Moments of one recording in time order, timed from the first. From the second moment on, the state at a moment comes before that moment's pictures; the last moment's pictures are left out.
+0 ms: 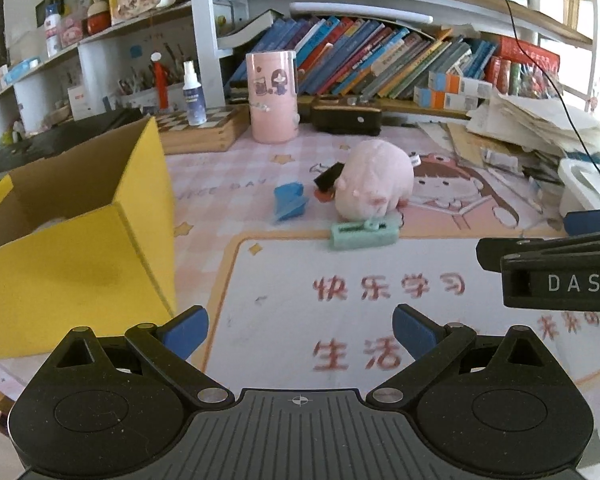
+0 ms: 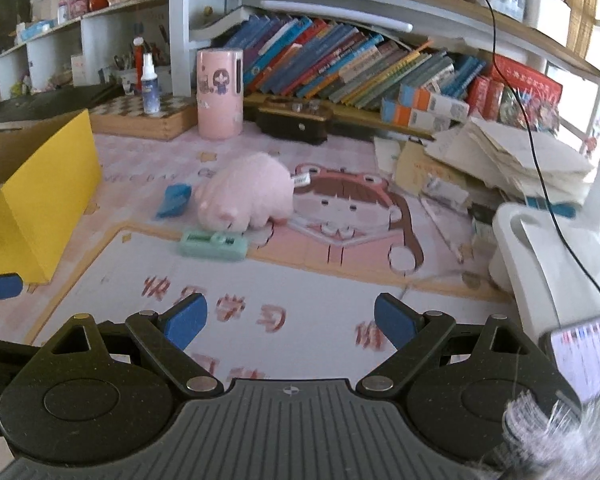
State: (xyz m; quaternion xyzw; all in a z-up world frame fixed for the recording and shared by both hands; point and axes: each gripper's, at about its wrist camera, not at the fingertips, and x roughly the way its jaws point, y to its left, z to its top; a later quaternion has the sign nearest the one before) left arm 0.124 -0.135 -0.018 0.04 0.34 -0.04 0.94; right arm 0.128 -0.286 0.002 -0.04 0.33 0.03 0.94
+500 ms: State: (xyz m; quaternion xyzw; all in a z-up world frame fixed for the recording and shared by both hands) left arm 0.172 -0.198 -0.024 0.05 0.35 -0.04 0.94; right arm 0.172 -0.354 0.005 -0.02 0.31 0.03 0.95
